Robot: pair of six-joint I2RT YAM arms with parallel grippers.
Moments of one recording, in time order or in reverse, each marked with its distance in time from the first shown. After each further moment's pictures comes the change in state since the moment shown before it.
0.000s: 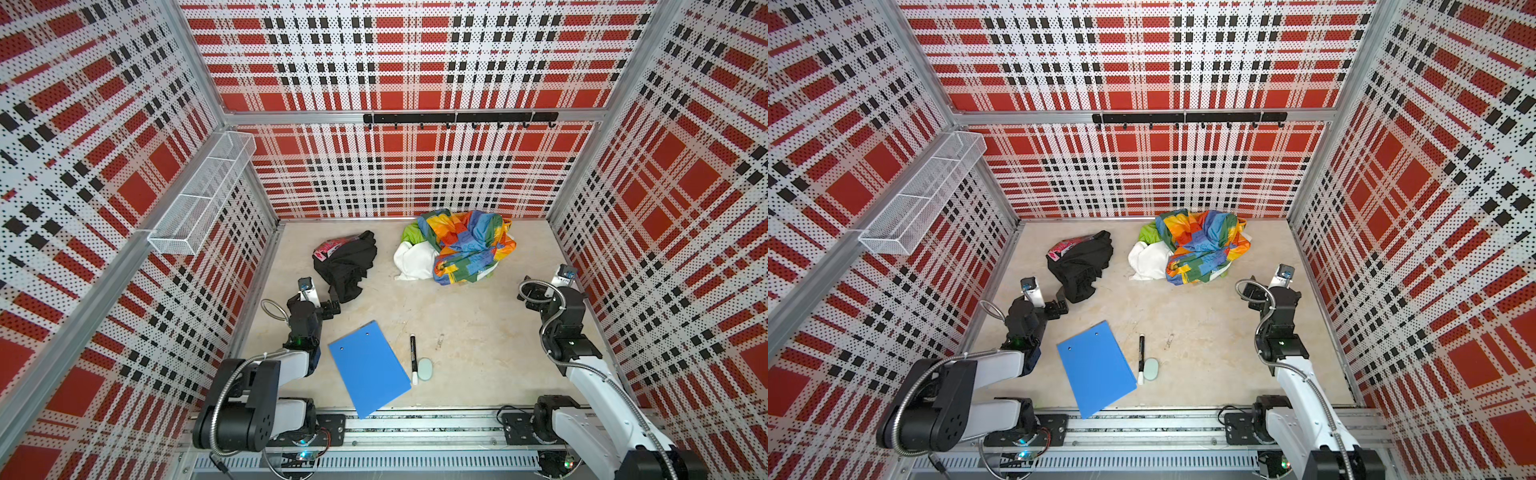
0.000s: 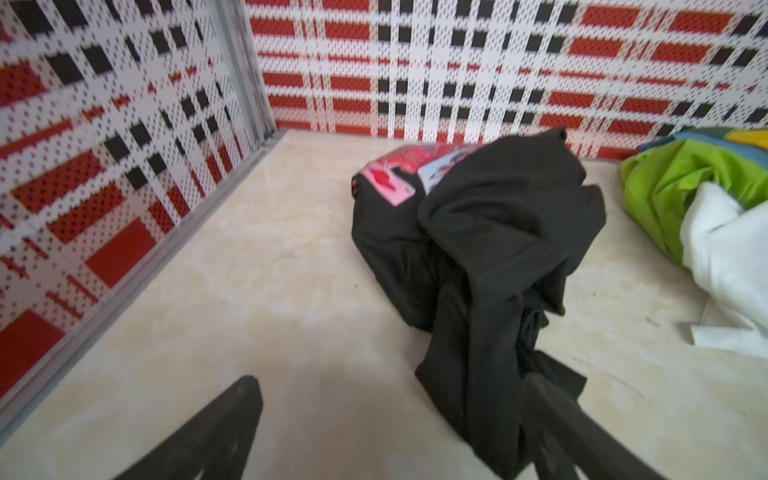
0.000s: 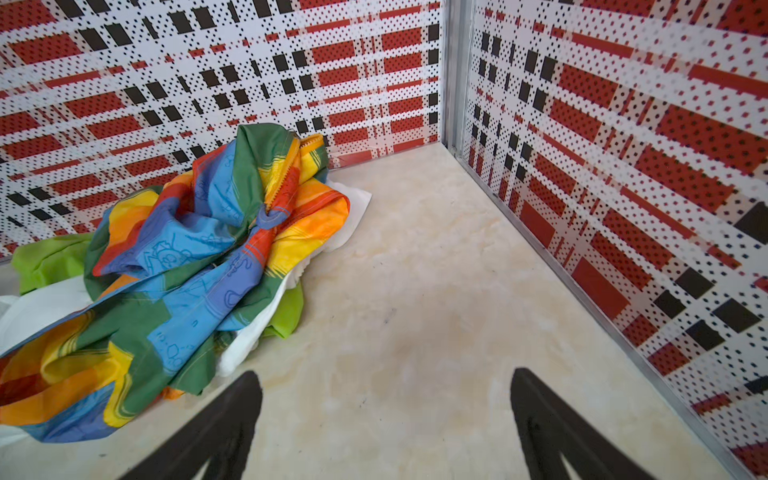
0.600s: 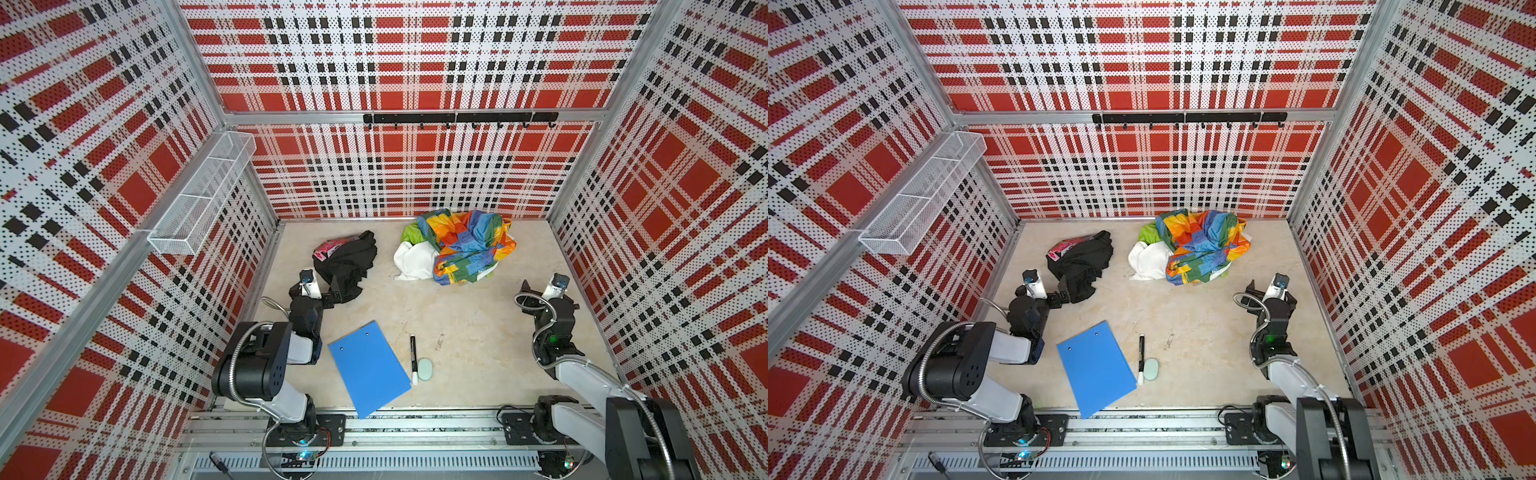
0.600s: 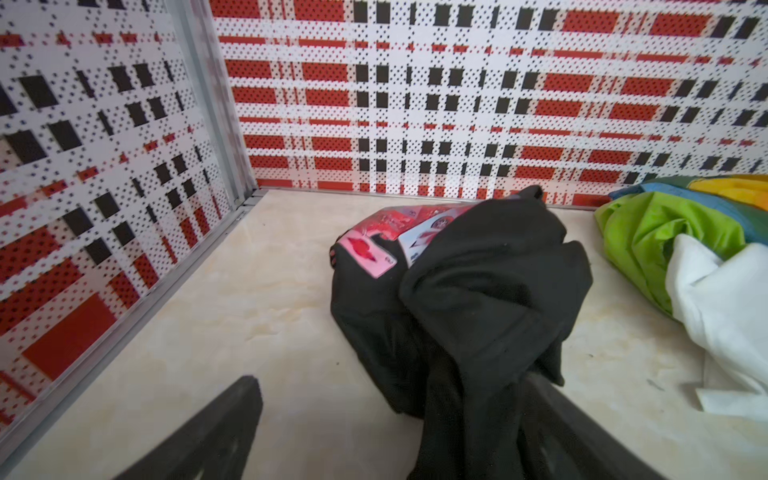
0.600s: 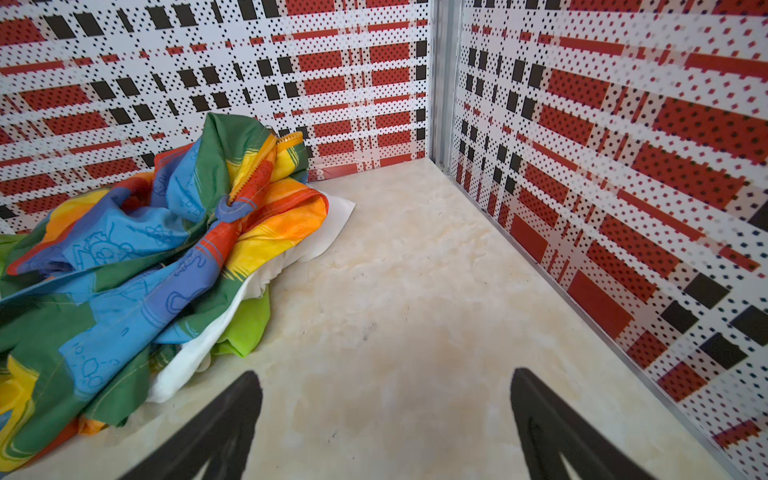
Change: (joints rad) left arm 0.044 0.246 0.074 0.291 0.096 0.030; right arm -0.019 0.239 -0.176 0.508 0.026 -0.066
